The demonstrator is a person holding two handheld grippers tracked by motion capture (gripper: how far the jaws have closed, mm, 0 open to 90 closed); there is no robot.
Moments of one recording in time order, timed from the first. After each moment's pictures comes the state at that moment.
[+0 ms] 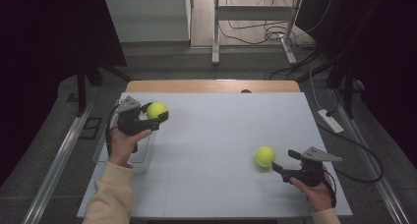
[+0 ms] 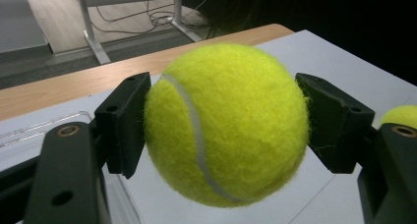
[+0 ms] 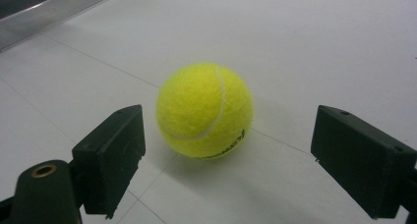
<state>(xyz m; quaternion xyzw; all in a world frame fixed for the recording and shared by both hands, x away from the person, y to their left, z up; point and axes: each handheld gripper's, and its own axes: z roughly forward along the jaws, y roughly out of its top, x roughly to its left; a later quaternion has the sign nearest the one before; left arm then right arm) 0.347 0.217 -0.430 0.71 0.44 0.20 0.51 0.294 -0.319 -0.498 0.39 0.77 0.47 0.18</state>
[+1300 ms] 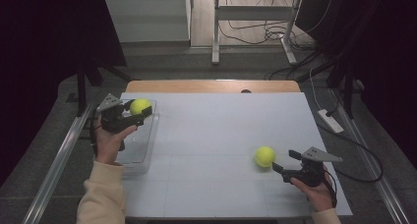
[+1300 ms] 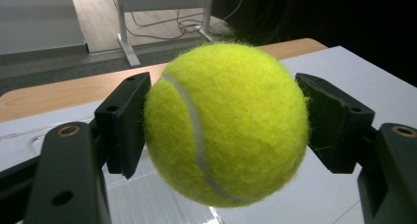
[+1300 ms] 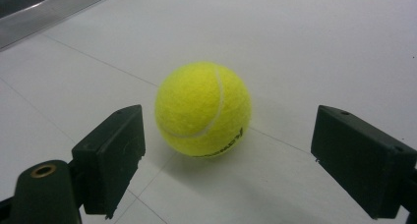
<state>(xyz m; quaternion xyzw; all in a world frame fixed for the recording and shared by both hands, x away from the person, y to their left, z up) 0.345 0.259 -0.429 0.68 0.48 0.23 0.51 0.293 -0.320 -0.498 0.40 0.77 0.47 0.18</state>
